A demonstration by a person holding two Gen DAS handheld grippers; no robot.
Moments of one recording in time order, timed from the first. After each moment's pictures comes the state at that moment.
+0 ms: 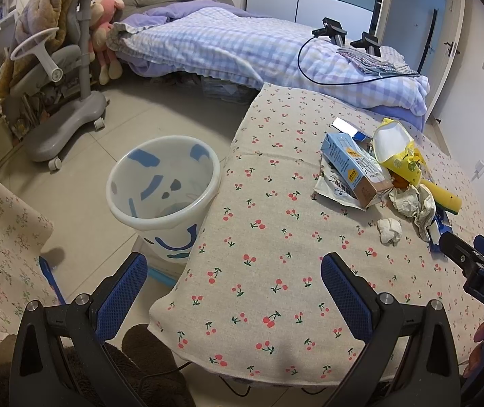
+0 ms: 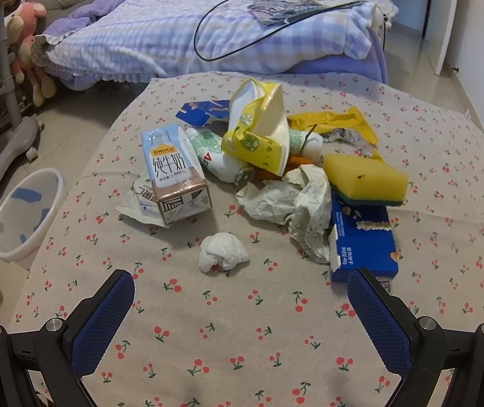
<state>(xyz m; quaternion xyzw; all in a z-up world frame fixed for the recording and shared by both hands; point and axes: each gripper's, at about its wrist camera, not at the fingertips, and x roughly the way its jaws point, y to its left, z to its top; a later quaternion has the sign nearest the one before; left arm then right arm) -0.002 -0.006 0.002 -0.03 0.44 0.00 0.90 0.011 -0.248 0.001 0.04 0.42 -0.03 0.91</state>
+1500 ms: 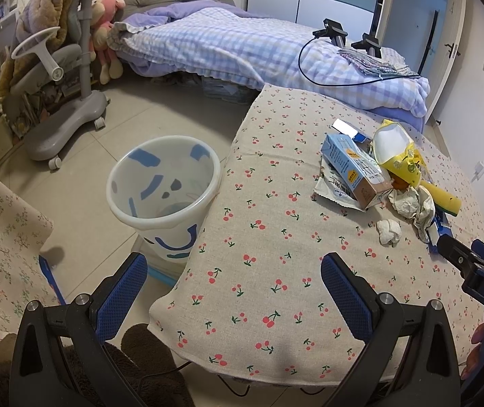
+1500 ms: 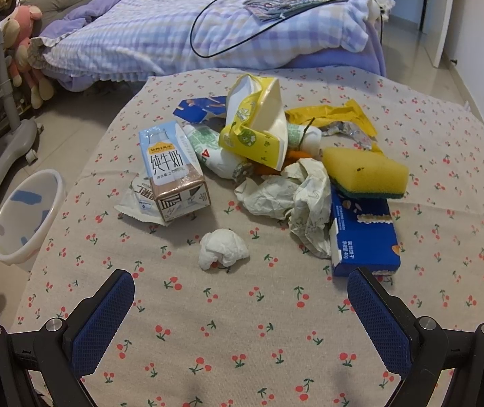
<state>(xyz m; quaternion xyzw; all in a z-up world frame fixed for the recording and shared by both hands) -0.003 -0.007 0.001 -0.03 0.44 0.00 0.90 0.011 -0.249 -0.001 0.05 0.42 -0.03 0.91</state>
